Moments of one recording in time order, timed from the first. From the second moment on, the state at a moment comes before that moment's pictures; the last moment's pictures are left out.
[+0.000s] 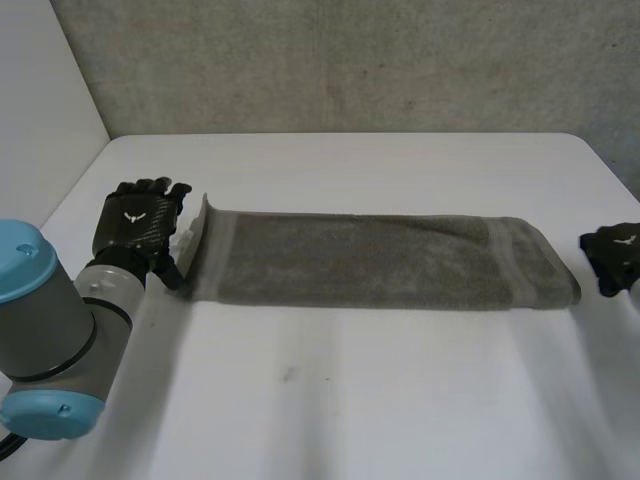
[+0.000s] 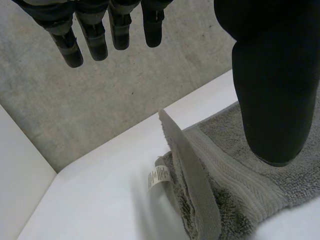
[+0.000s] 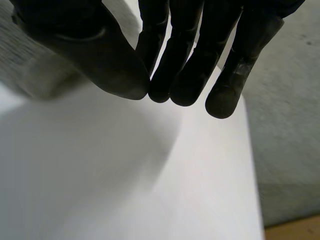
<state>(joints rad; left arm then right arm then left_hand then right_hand) 4.38 -1.85 -1.82 3.59 -1.63 3.37 1.42 -1.04 1.65 -0.29 1.32 2.48 0.17 0.16 0.17 0.17 0.03 1.34 1.34 1.34 1.34 1.18</state>
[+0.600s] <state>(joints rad) 4.39 -1.84 -1.82 3.59 -1.63 3.37 1.37 -1.08 1.74 -0.32 1.03 2.54 0.17 0.16 0.17 0.17 0.03 0.53 0.53 0.53 0.53 0.36</state>
